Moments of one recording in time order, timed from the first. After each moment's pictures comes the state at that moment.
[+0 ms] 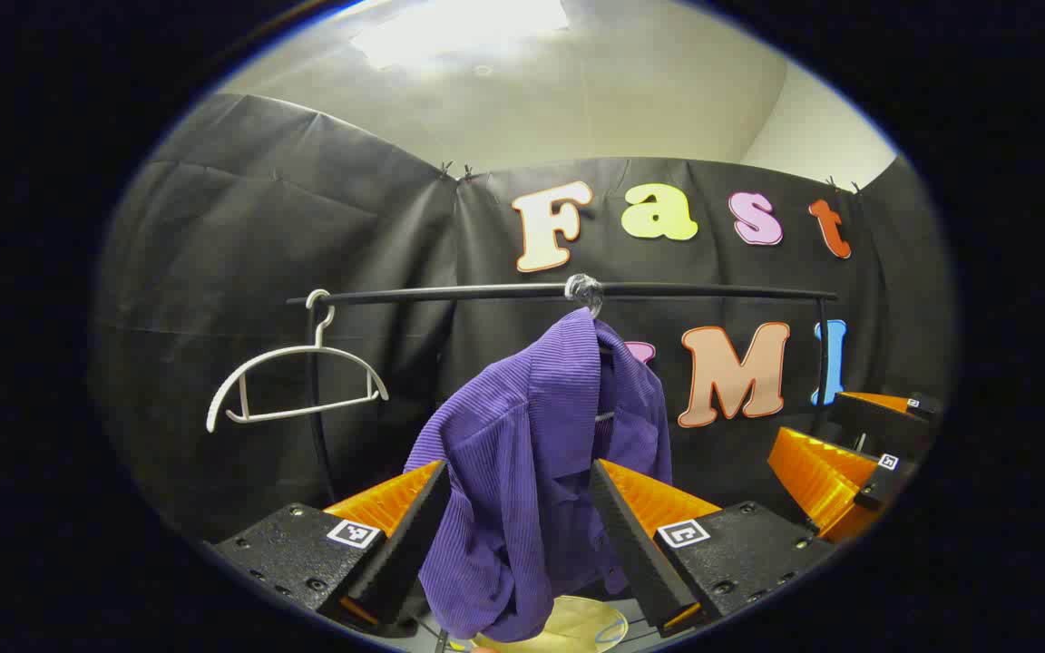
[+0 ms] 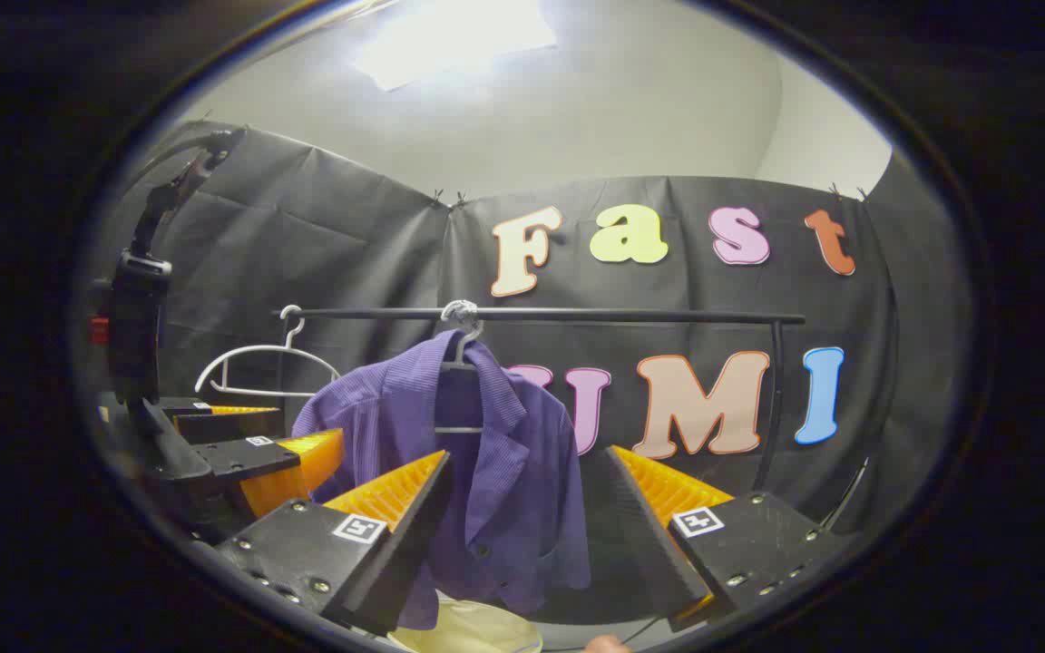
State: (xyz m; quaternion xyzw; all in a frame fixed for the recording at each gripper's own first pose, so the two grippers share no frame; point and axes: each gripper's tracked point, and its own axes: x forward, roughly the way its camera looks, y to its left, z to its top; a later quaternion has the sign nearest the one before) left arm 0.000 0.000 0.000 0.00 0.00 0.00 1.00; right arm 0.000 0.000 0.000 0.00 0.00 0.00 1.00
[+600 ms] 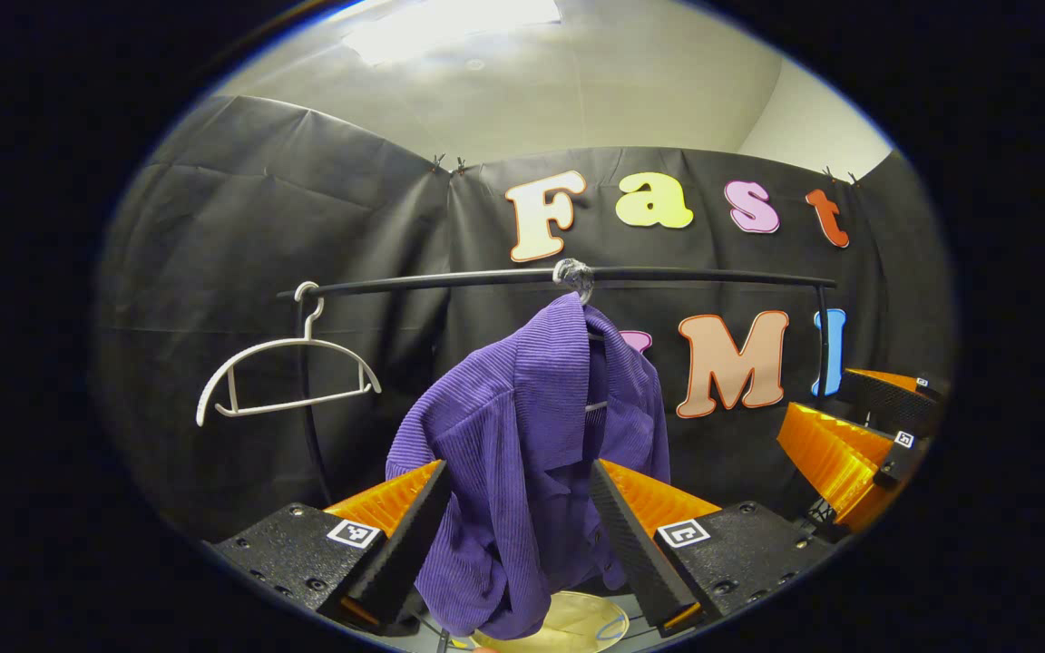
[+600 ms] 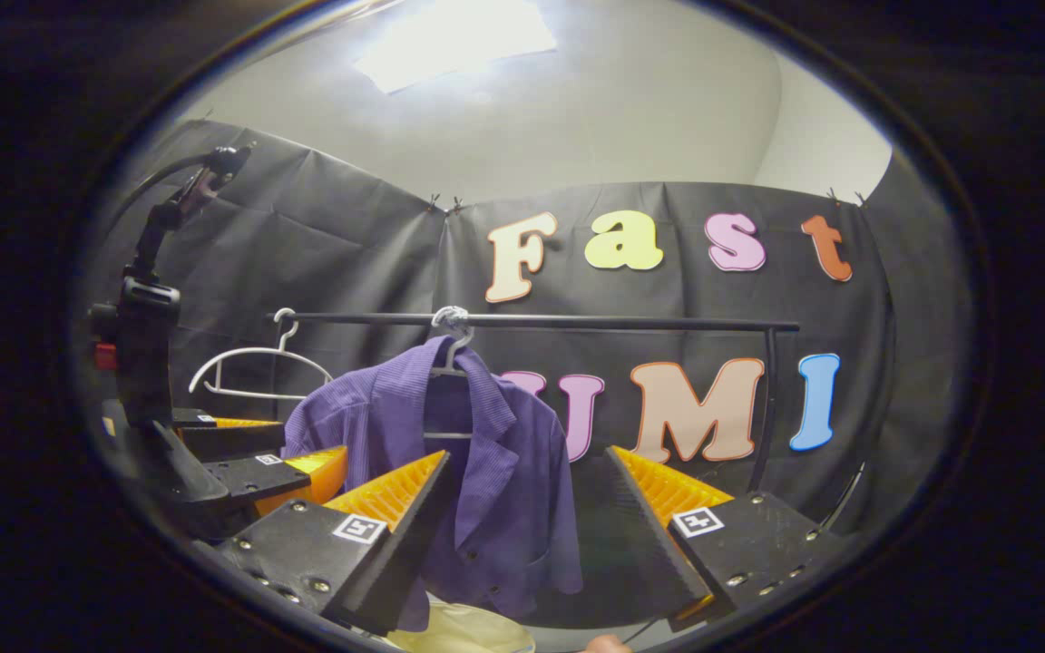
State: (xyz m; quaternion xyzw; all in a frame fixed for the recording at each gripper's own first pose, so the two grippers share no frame) left arm 0.007 -0.010 -0.008 0.00 0.01 0.00 1.00; right arm 0.003 -0.003 0.005 0.00 -0.01 -0.01 1.00
